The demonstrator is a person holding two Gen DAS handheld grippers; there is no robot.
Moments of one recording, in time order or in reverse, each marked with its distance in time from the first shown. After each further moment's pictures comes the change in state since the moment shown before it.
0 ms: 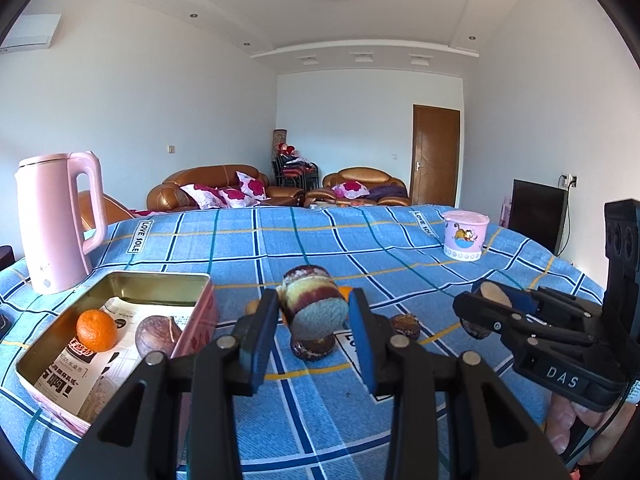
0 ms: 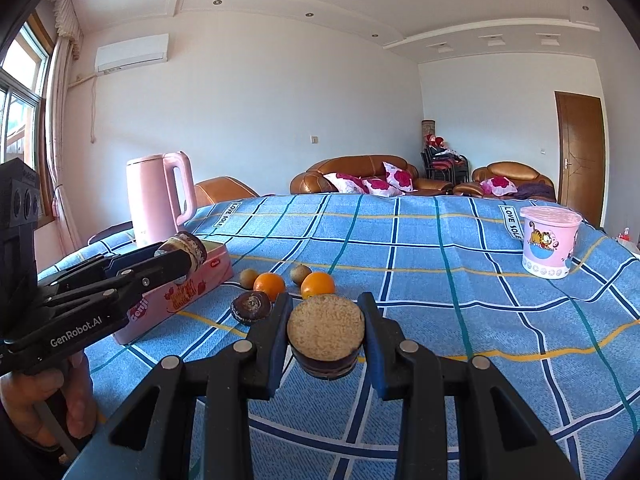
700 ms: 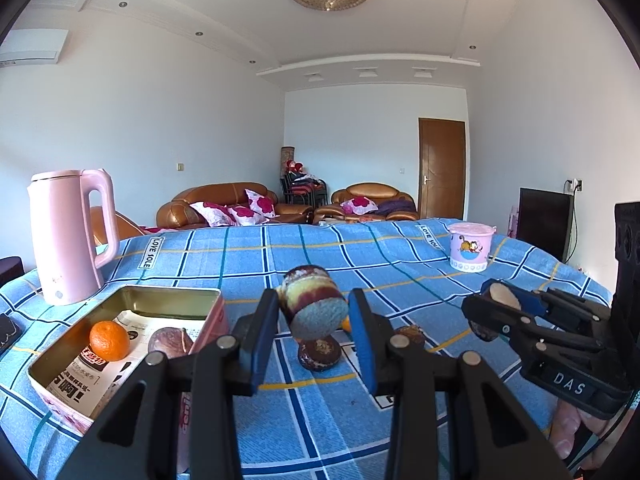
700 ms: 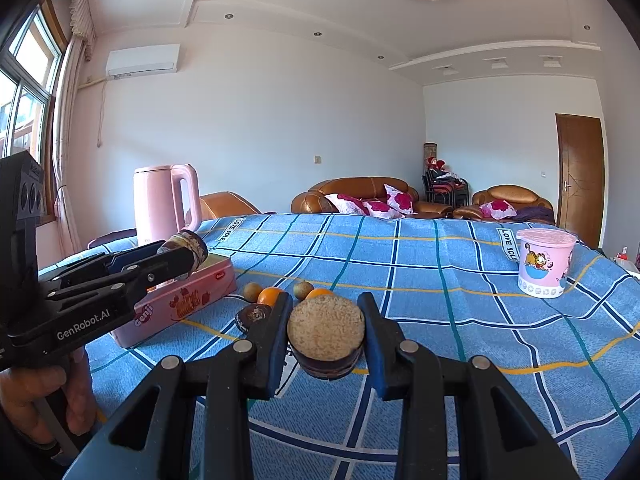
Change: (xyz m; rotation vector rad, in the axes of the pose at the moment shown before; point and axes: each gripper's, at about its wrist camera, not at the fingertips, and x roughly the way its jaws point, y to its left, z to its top) left arm -0.011 -0.003 0.000 0.016 -0.068 0.037; right arm -0.011 0.005 -0.002 -0.035 -0.078 -0.006
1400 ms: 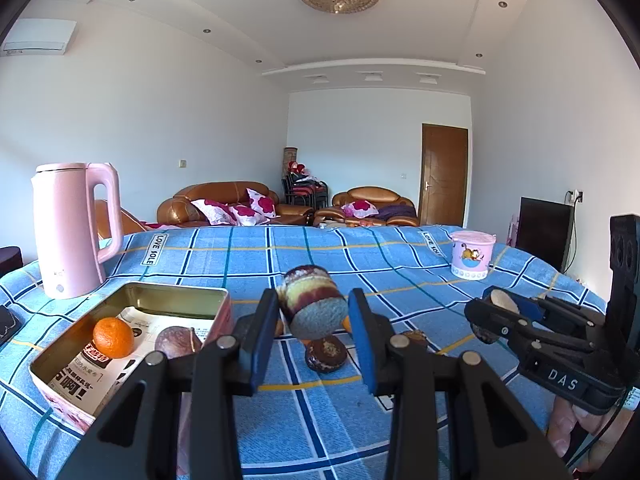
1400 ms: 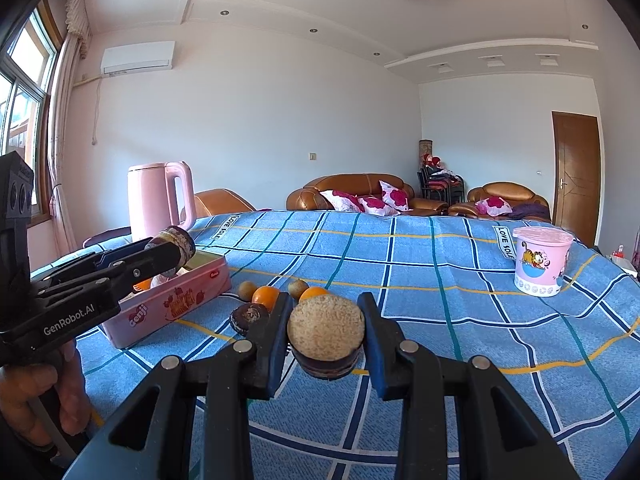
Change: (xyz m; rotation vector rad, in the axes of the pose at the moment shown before) left arm -0.003 0.010 0.003 -0.036 -0.004 0.003; right arm 0.004 -0.003 0.002 0.010 0.020 -0.019
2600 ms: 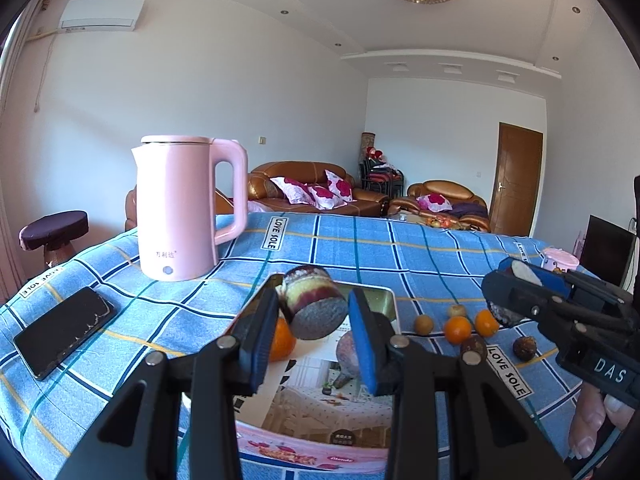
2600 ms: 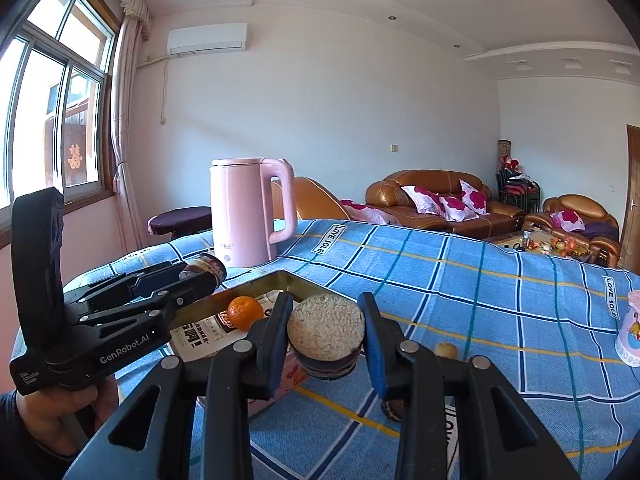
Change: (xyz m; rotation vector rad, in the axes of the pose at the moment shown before) left arm -0.021 0.118 0.012 -0.113 0.069 0.265; right arm 0.064 0.122 0.063 -0.114 0.059 0.290
